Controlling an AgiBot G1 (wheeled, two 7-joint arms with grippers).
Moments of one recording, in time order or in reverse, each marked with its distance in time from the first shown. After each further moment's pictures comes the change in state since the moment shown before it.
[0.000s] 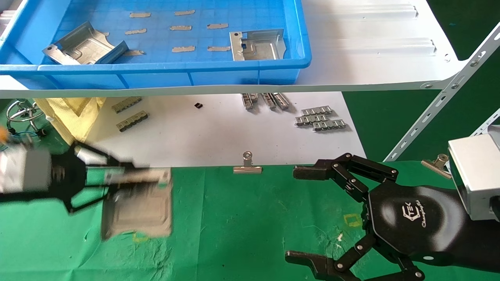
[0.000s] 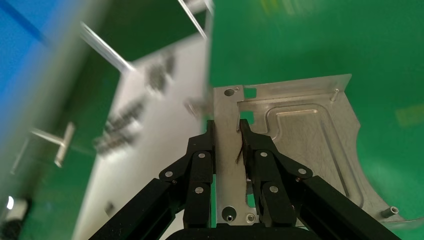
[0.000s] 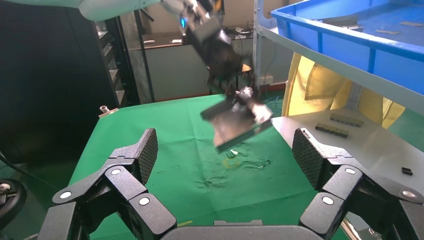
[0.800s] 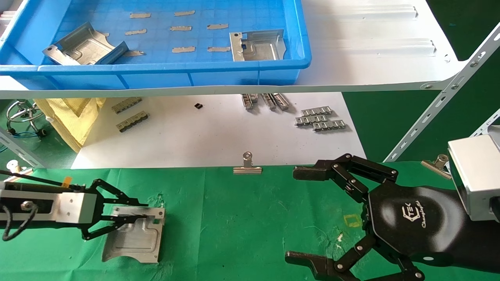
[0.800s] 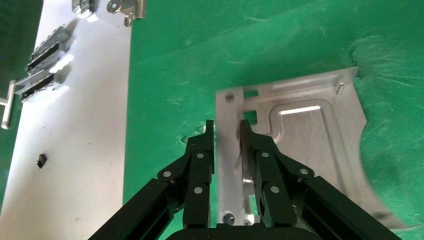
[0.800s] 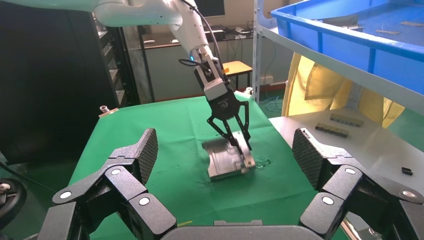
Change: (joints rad) left arm -0.037 0.162 0.132 0.409 0.186 -0.017 0.352; right arm 0.000 0.000 -0.001 0.000 0.001 0.000 0.000
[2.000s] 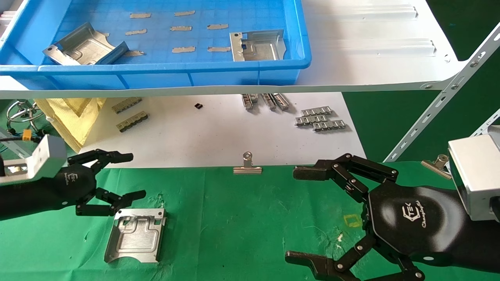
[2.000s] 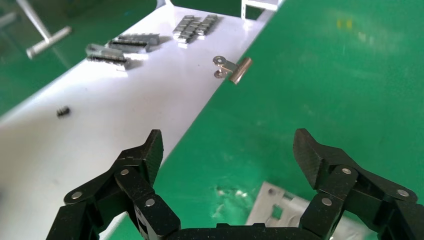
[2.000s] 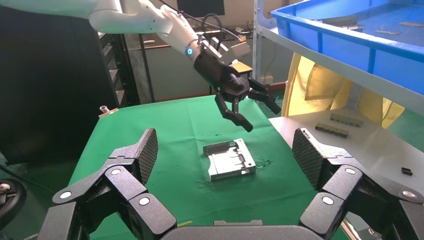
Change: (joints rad) left arm 0.131 -0.047 -0.108 0.047 -0.306 0.034 -0.436; right arm 0.000 0.000 -0.001 0.000 0.001 0.001 -0.001
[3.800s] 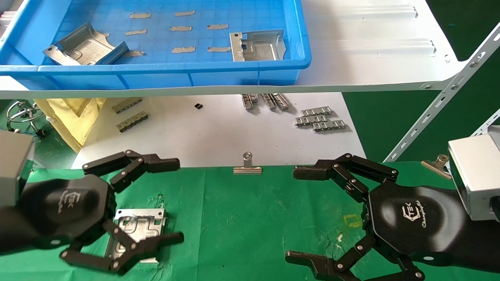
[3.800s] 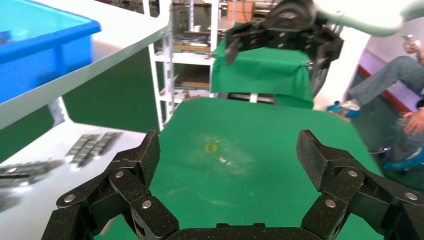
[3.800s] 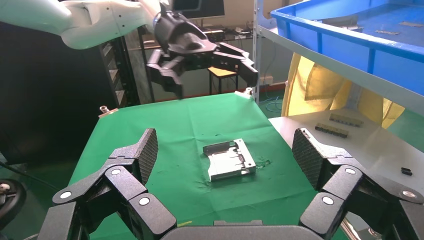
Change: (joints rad) left arm 0.418 -0.146 -0.413 -0.986 -0.166 -0.086 -0.551; right arm 0.001 0.000 -0.002 0.000 0.001 0.000 -0.001
